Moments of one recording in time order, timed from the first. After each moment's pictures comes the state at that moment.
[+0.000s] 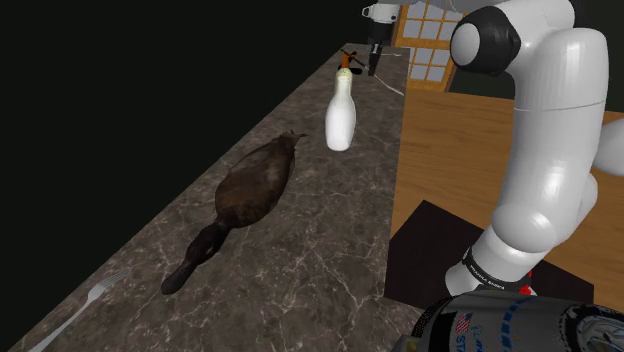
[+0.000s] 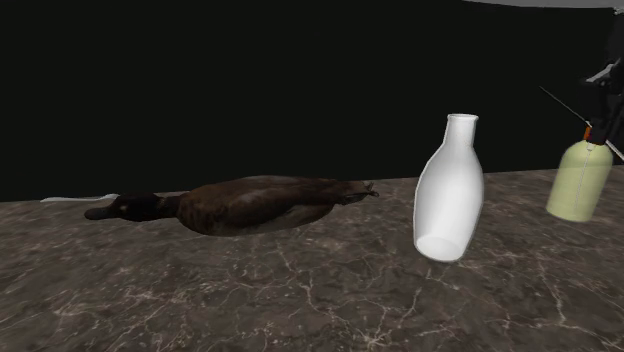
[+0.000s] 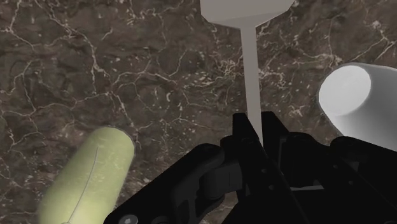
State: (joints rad) arm -0.22 0.41 -0.39 -1.24 0.21 1.65 -1.00
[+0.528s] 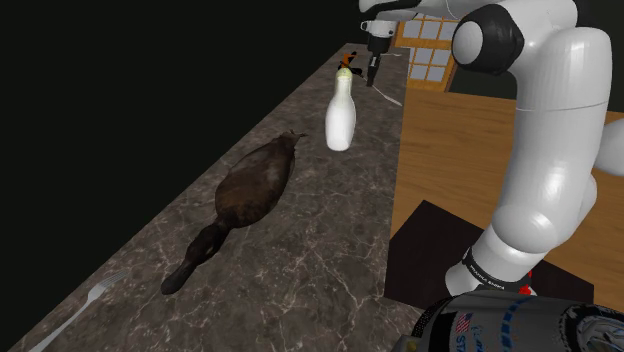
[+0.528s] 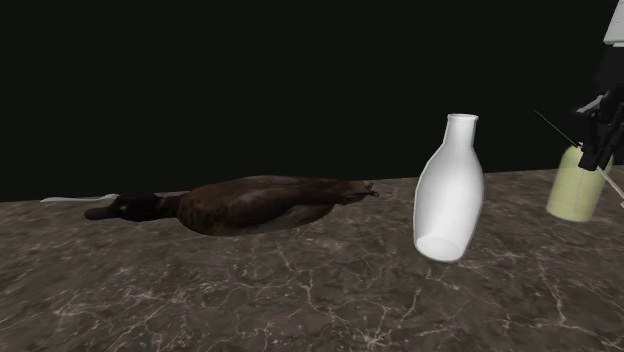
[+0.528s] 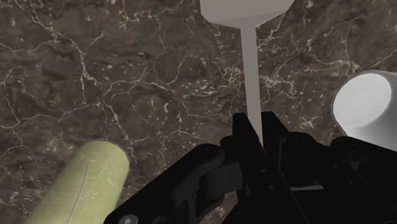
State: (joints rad) arm -0.20 0.39 -0.39 -1.37 0.20 1.77 -1.01
